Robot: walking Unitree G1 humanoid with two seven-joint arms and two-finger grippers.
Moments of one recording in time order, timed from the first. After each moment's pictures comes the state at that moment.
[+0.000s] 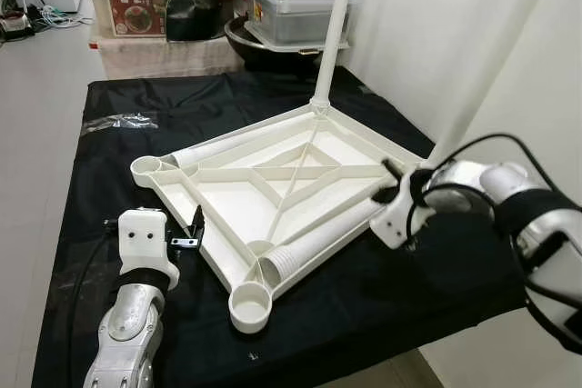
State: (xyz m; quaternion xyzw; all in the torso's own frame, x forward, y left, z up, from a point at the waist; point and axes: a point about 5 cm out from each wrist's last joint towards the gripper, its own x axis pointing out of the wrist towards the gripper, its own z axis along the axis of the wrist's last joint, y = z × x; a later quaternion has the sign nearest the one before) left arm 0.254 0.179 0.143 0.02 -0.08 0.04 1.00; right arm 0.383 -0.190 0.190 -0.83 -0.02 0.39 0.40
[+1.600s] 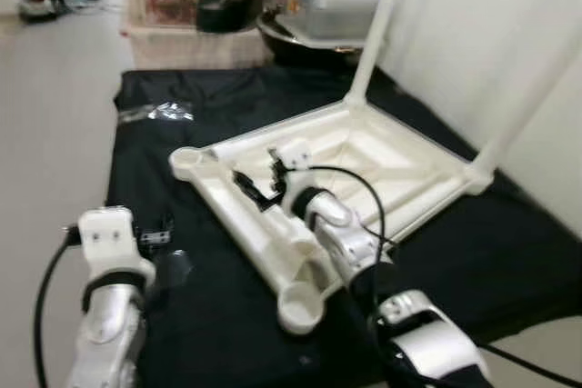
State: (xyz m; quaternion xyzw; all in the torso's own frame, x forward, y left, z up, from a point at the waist) left arm 0.244 0.191 0.153 -0.01 -0.09 0.07 0.99; right arm 0.361 -0.040 0.156 -0.02 -0.02 0.32 0.95
